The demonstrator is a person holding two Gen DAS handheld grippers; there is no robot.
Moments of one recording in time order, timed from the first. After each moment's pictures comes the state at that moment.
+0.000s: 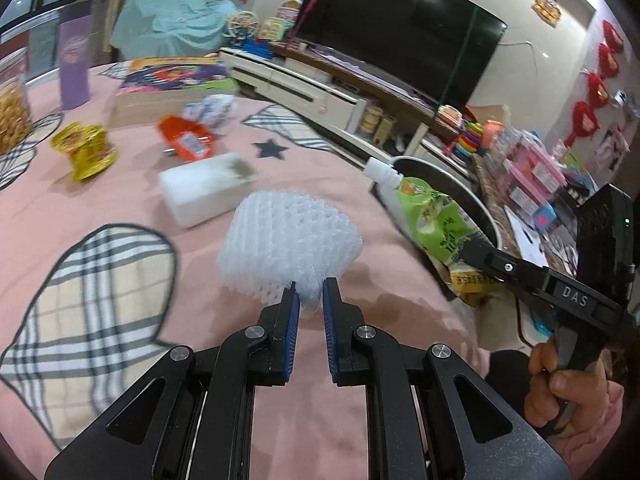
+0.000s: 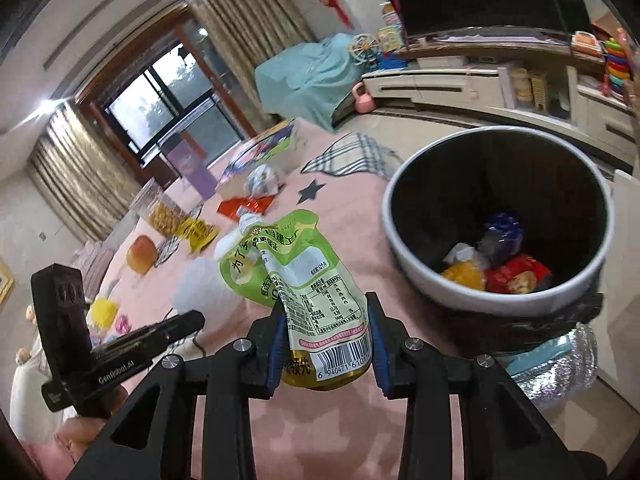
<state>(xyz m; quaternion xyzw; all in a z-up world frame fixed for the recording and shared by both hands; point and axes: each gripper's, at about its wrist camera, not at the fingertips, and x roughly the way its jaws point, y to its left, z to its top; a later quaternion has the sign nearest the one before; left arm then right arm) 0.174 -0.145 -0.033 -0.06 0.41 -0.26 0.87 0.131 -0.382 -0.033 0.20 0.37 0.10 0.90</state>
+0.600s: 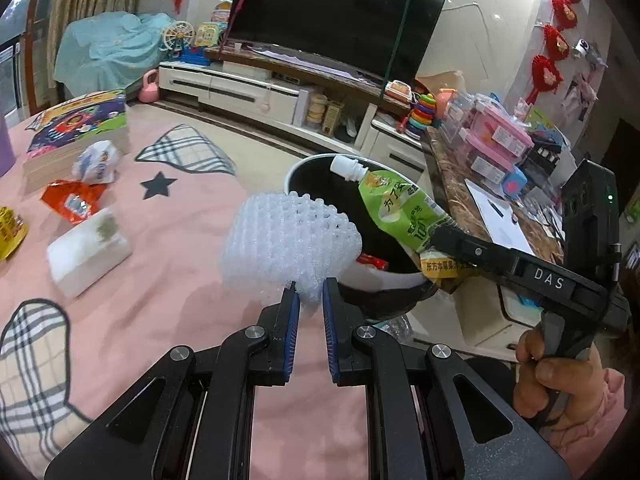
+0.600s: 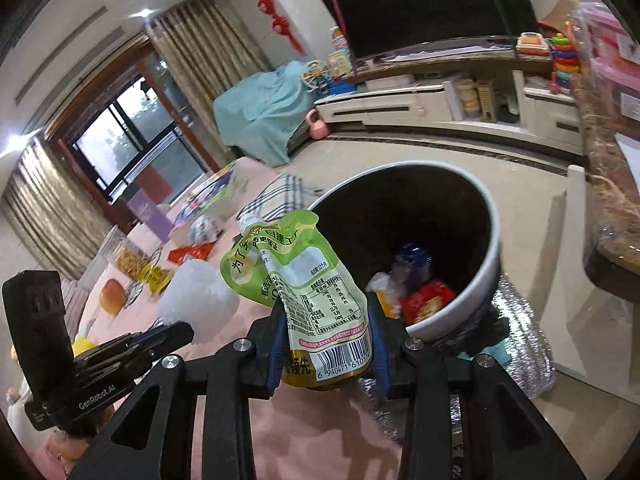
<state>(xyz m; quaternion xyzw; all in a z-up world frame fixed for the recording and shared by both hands) 0.181 -0.245 -0.013 0.01 0.40 -0.33 0.86 0.122 -0.458 -0.026 0.22 0.35 0.02 0.91</state>
